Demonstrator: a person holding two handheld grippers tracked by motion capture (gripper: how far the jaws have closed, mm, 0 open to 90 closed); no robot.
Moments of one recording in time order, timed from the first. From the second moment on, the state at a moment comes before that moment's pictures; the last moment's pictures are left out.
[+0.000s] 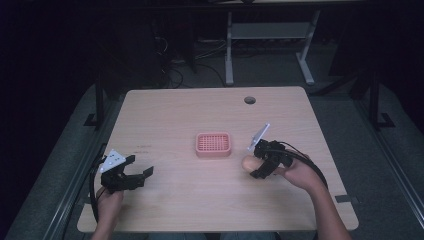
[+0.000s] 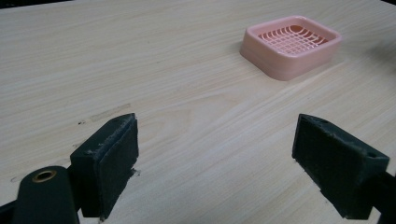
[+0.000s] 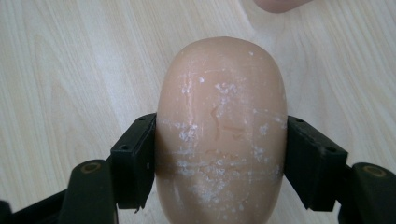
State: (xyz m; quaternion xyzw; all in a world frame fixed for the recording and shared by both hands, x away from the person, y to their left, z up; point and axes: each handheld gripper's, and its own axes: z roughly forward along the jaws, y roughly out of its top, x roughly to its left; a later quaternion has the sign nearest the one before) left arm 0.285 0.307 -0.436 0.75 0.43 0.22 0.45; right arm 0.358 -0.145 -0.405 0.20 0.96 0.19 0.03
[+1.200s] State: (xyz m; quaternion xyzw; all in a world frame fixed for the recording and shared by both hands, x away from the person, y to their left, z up) left arm 0.285 0.307 -0.435 0.75 0.43 0.22 0.45; right arm 0.377 -0.127 -0.397 0.19 0.96 0.19 0.02
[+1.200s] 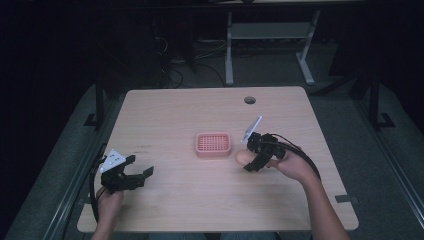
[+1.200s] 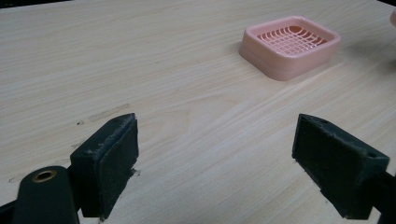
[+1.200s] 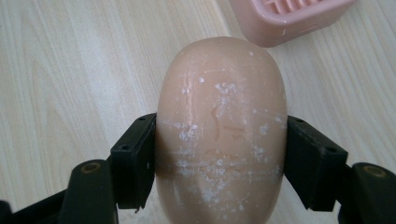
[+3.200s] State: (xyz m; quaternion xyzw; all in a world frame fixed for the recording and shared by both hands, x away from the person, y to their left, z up) left arm 0.286 0.307 -0.435 0.75 0.43 0.21 0.45; right arm 0.418 -0.065 -0.365 0.14 0.97 0.20 0.02
